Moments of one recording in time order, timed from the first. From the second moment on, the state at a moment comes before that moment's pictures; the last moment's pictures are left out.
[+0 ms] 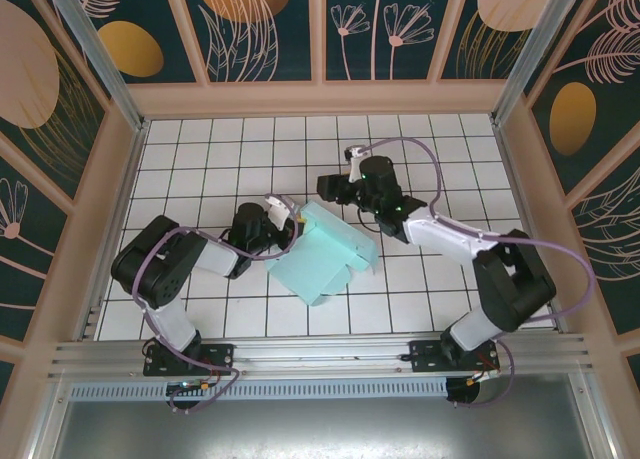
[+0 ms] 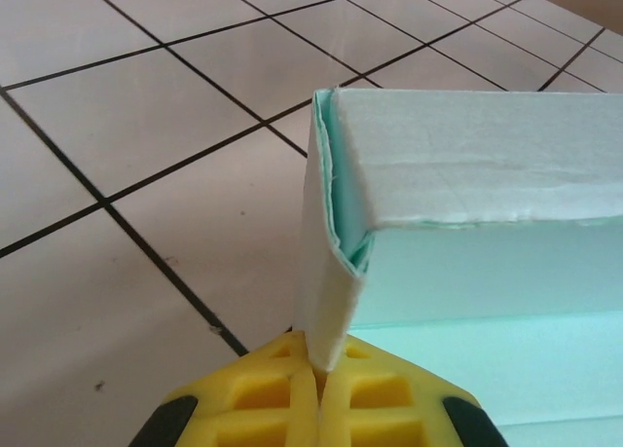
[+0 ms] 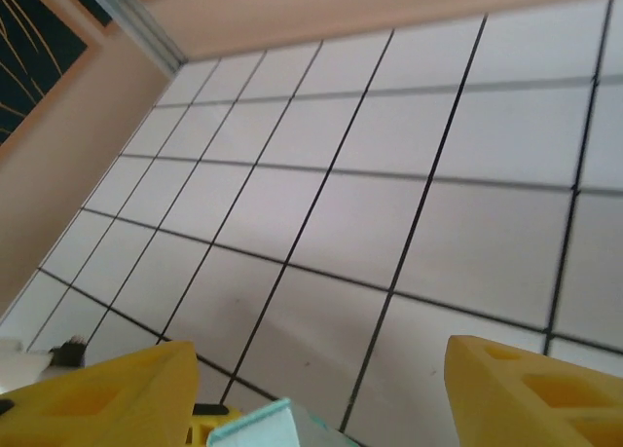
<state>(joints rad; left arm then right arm) -0.53 1.76 0.52 0.82 0.36 -0.08 0.63 1.57 0.96 0.17 -0.14 0.47</state>
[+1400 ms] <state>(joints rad) -0.56 1.93 0.60 0.90 0.31 -0.07 0.61 1.77 0.97 0.20 -0.45 0.61</state>
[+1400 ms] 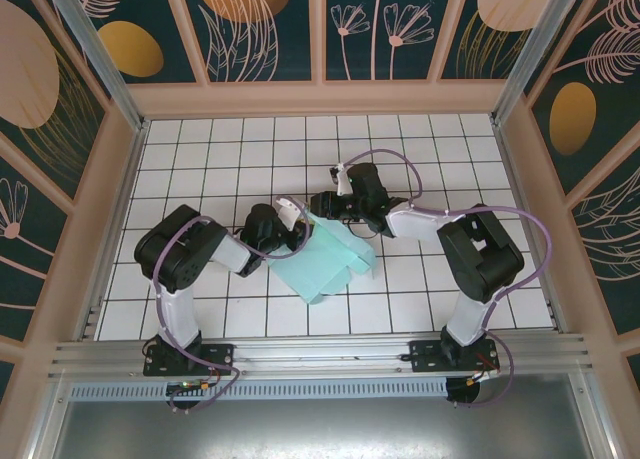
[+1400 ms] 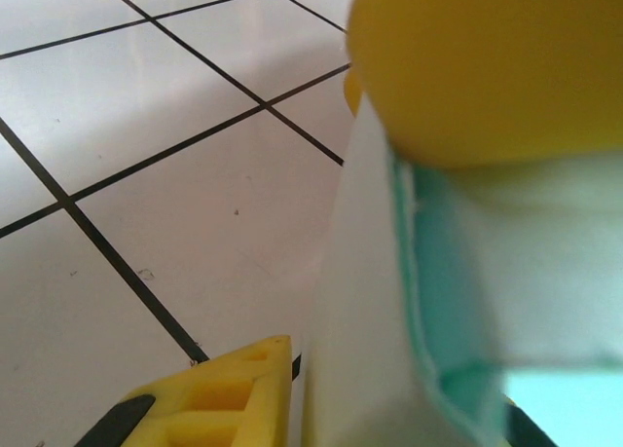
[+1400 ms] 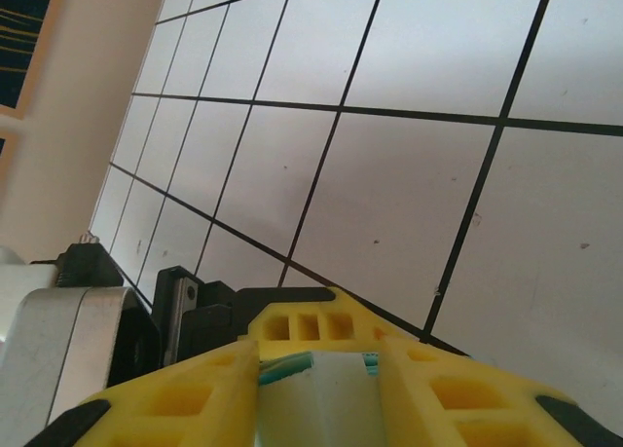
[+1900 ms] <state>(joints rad) -0.57 1.95 0.62 0.93 0.32 -0.09 0.61 1.77 0.94 0.25 -0.46 0.66</state>
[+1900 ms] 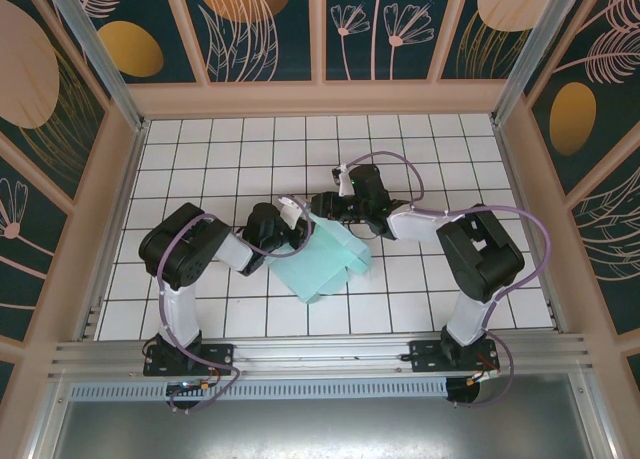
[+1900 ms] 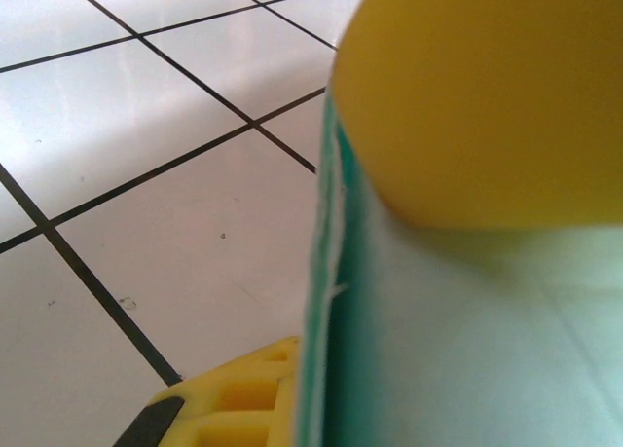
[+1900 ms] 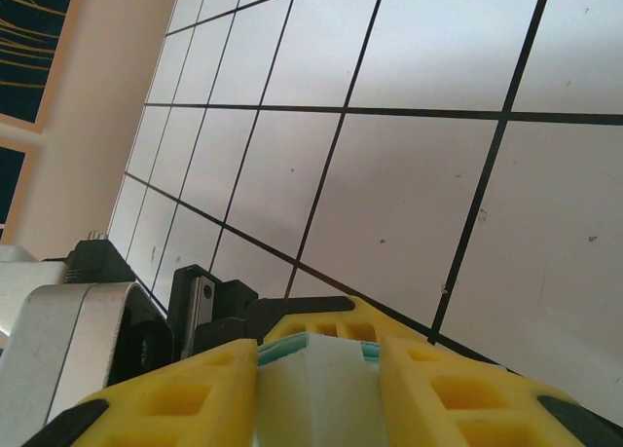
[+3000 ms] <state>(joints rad) -0.57 1.88 0.58 0.99 0.28 -0.15 0.61 1.77 0.92 0.29 -0.50 0.68</state>
